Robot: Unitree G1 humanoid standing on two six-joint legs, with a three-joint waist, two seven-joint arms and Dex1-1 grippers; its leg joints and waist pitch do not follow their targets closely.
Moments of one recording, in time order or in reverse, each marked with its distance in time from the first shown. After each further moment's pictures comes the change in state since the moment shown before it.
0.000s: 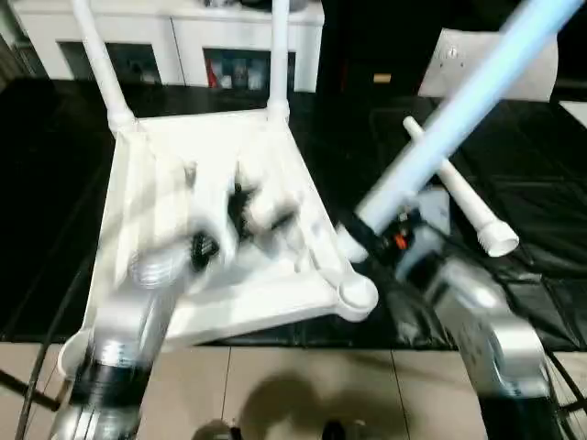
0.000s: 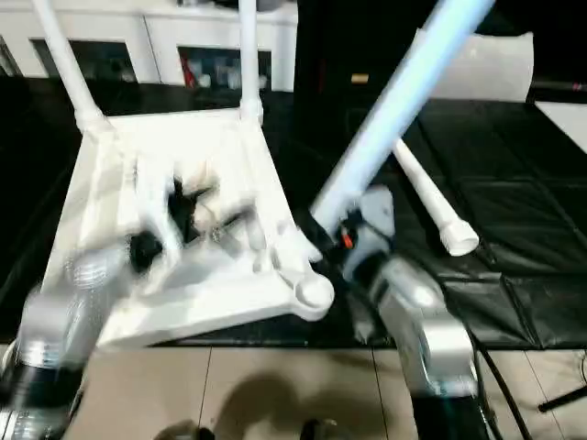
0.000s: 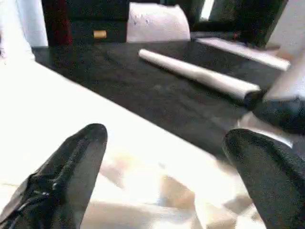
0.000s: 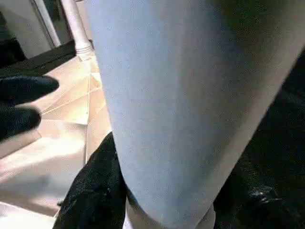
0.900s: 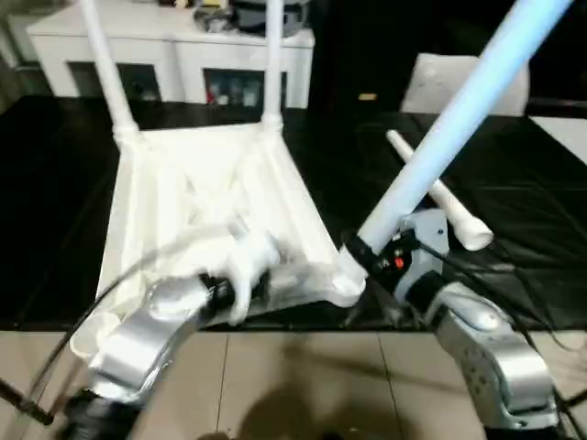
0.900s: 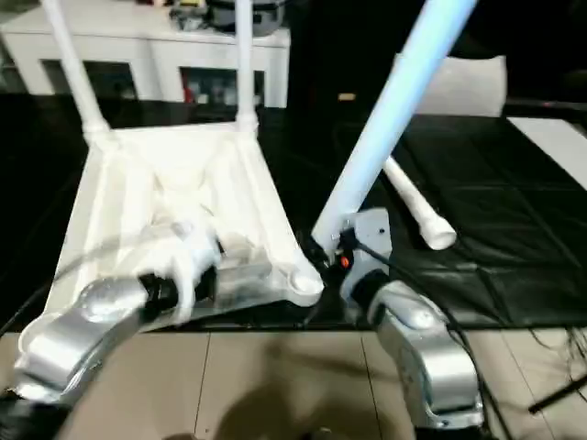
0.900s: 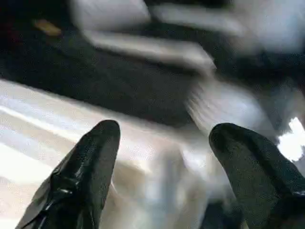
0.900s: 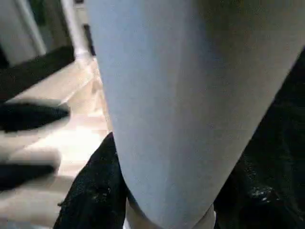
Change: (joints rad) left arm 0.041 -0.069 -0.055 -0.079 0.059 0.045 0.092; right arm 0.077 0.039 0.027 -0.123 -0.015 0.076 -0.110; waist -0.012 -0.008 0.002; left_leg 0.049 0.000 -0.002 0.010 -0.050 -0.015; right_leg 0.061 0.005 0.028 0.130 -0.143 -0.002
